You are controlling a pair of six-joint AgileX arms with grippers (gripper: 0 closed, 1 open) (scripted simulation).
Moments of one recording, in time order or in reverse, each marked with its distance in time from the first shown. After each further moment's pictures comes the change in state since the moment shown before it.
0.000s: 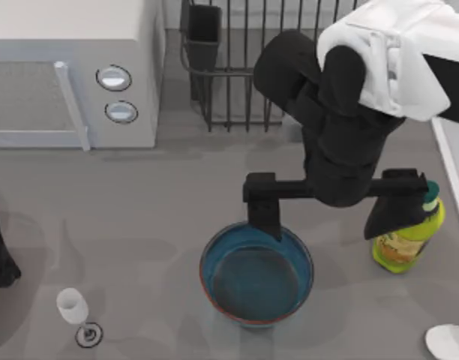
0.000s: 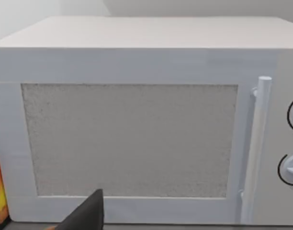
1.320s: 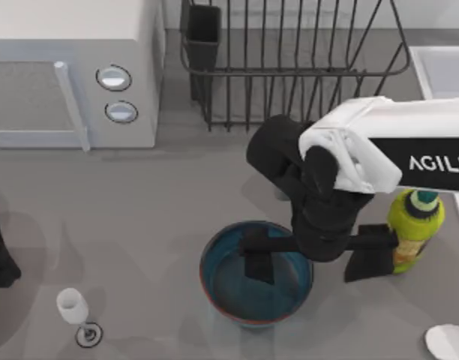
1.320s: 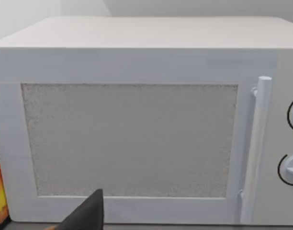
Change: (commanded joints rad) left arm 0.000 0.000 0.000 0.000 0.000 0.000; right arm 0.003 0.106 -0.268 0.373 0.001 0.004
